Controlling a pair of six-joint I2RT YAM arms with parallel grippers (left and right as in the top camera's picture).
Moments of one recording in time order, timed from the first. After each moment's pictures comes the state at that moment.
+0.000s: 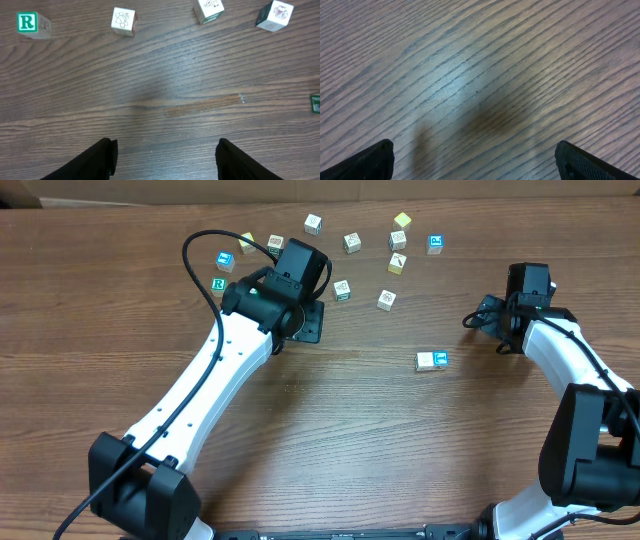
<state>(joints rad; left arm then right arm) -0.50 1.74 1.56 -0.97 -0.15 -0.34 -0.12 1.80 1.14 -0.46 0.25 0.38</state>
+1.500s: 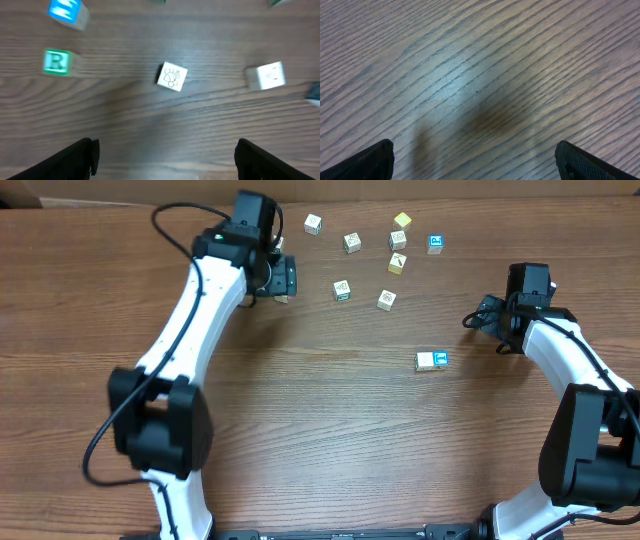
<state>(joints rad) -0.27 2.05 1.82 -0.94 -0.04 -0.29 -0.12 1.80 1.14 -0.46 0.25 0.38</state>
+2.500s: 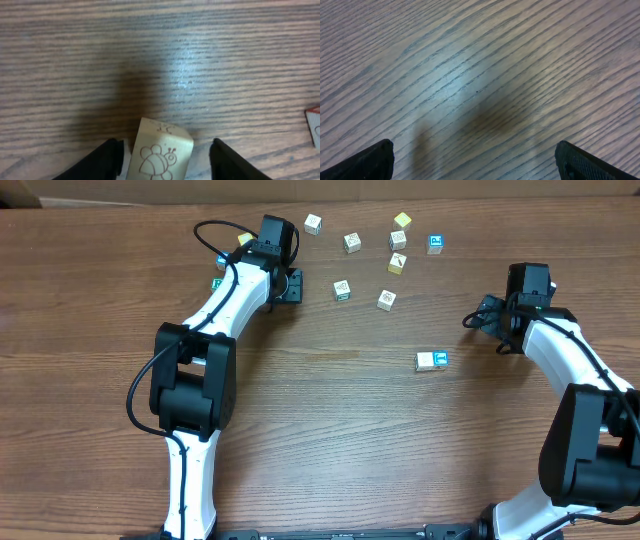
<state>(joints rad) -0.28 2.31 1.82 -0.66 -0.03 -0.24 -0.12 1.80 1.14 -0.46 0.25 0.38</state>
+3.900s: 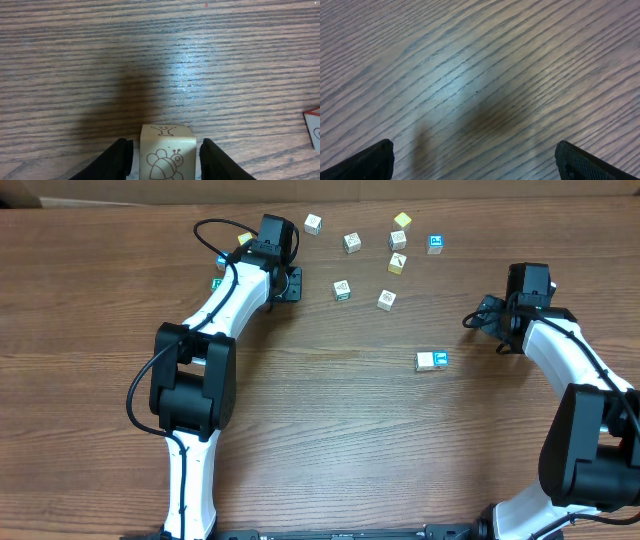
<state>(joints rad) -0.28 2.31 1.82 -0.65 -0.03 -0.23 -0.12 1.80 1.14 -0.46 0.25 0.38</state>
